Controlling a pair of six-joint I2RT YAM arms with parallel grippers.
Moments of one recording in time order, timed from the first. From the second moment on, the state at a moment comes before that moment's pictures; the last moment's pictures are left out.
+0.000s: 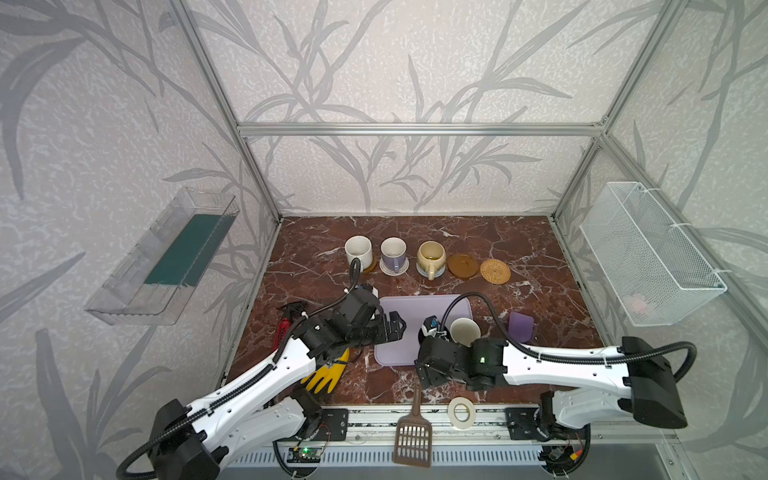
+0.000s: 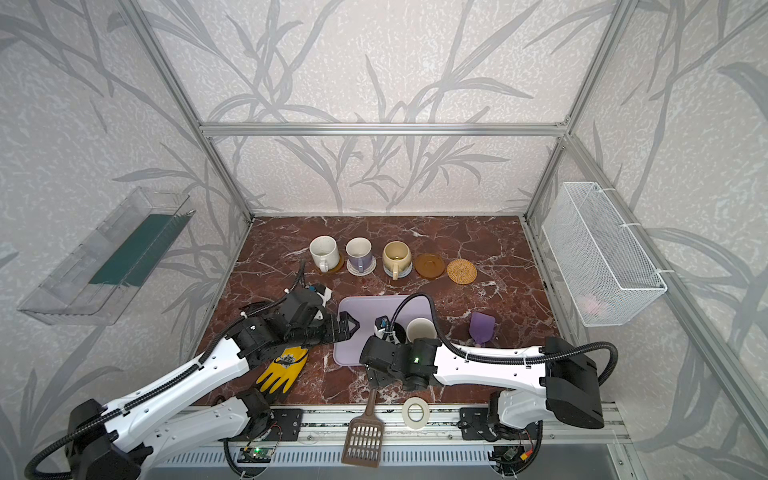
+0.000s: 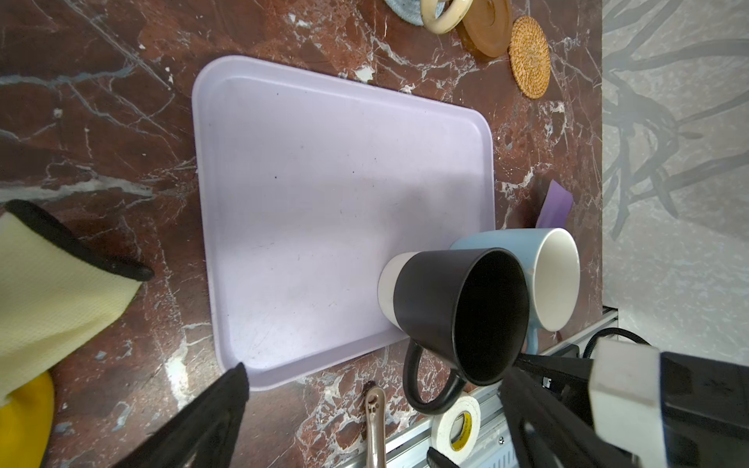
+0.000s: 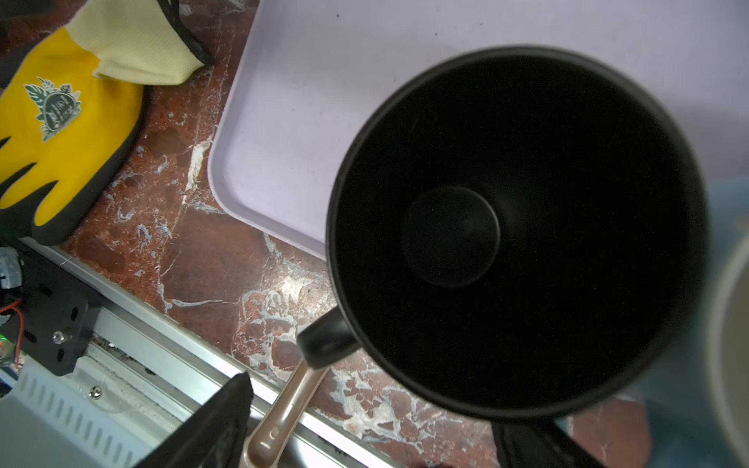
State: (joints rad) left arm -0.73 0.98 0.74 -0.62 0.09 -0.88; right arm 1.30 1.39 0.90 -0.63 0.25 0.89
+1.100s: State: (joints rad) left arm -0.73 0.96 0.69 -0.62 0.03 -0.88; right arm 1.24 1.51 0.92 -0.60 0.27 0.87
